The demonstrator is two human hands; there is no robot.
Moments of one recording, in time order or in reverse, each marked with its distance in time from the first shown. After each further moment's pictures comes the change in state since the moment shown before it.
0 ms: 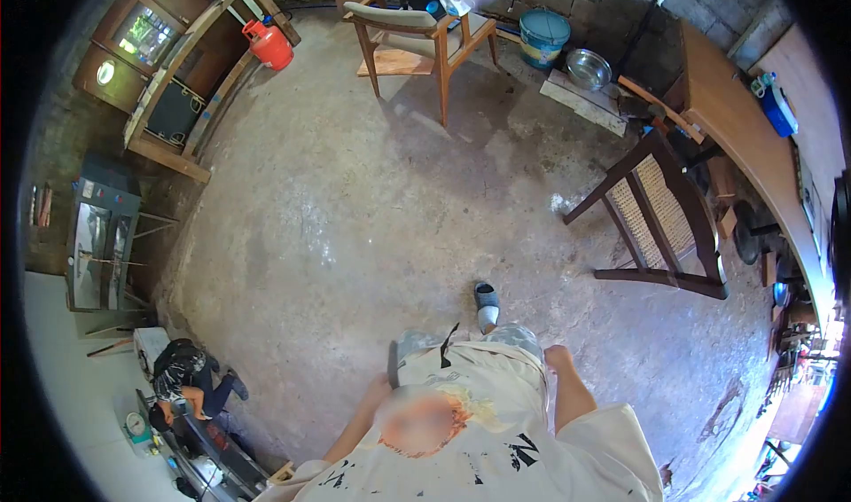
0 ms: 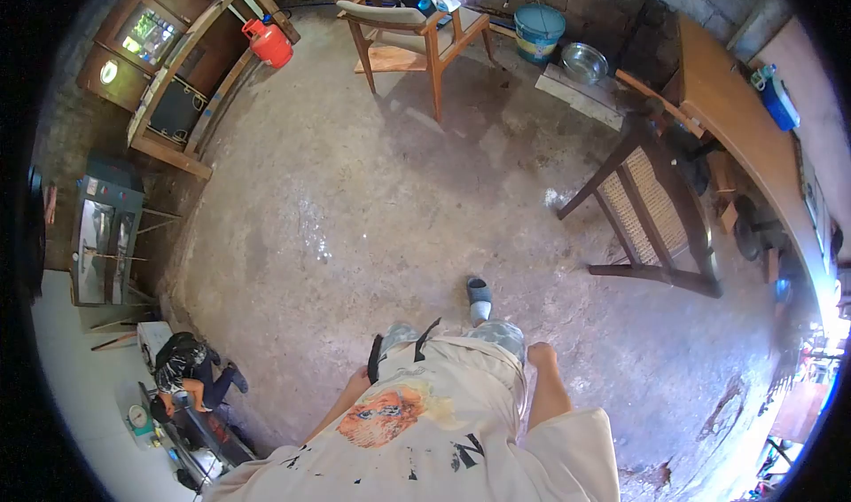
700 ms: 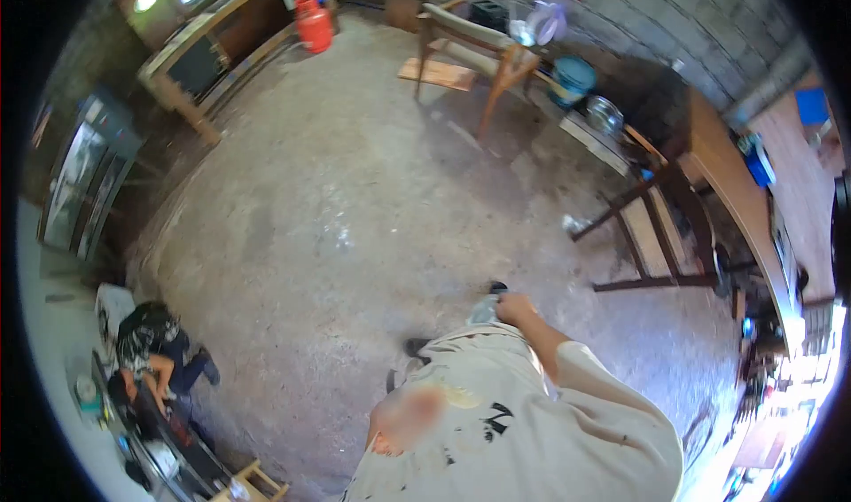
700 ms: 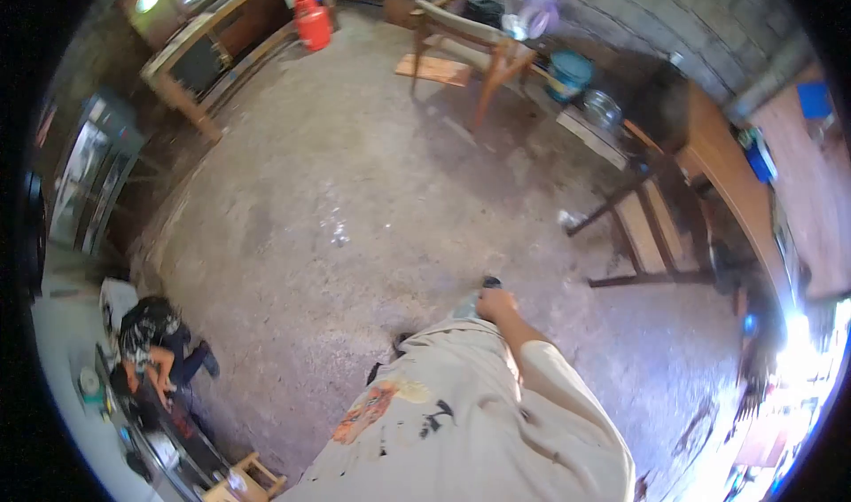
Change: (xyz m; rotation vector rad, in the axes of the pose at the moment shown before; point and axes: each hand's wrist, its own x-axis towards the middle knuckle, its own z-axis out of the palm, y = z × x) left_hand -0.120 -0.233 -0.042 -0.219 0.142 -0.066; right_hand -0.159 -0.367 0.028 -0.451 0.065 -0.363
